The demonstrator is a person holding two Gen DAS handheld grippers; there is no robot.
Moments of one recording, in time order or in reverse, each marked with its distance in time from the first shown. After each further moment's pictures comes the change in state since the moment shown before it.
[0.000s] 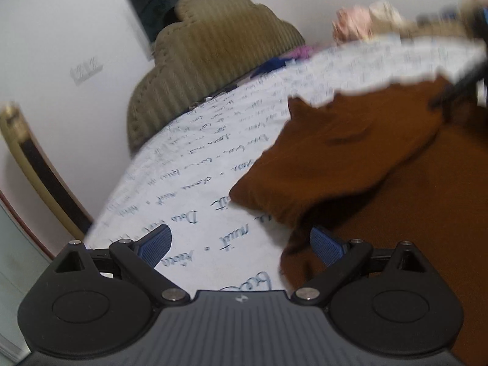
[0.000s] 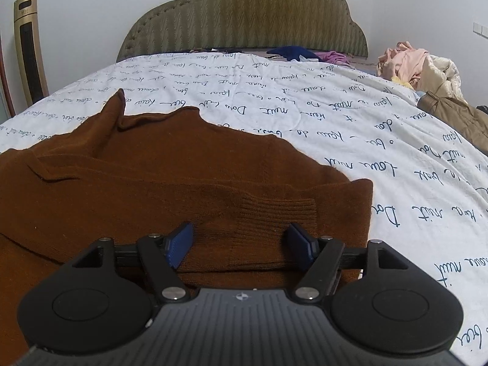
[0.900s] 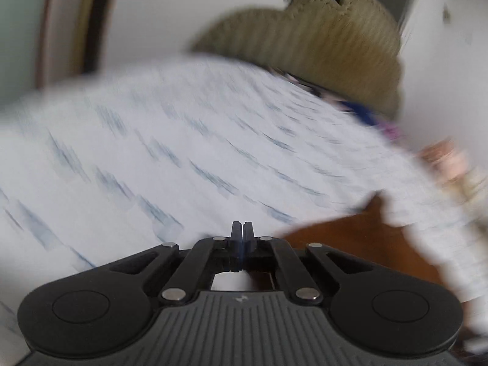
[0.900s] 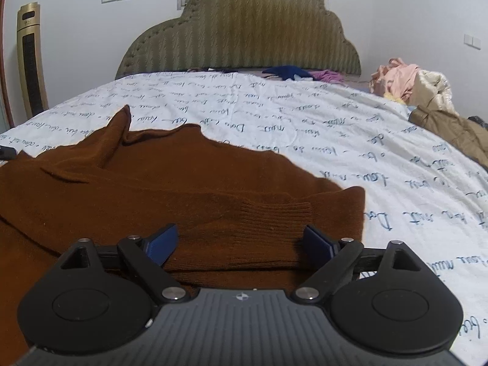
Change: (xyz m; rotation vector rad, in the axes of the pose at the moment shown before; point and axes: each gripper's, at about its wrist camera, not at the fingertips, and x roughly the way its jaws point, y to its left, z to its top) left arm 0.132 0.064 0.033 -0.747 0.131 0.064; right arm -0.019 0.007 -0.008 0.003 -0.088 -0.025
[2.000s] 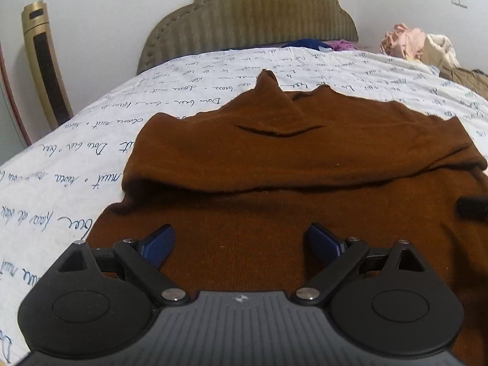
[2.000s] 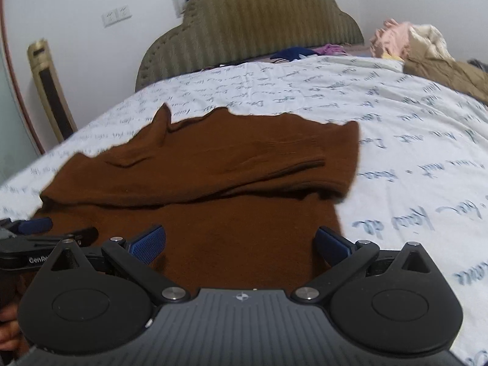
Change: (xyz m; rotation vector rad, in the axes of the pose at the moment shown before) left arm -0.098 -0.123 -0.151 0.394 0.024 0.030; right arm -0.074 0.009 -0.049 0.158 0.037 0.129
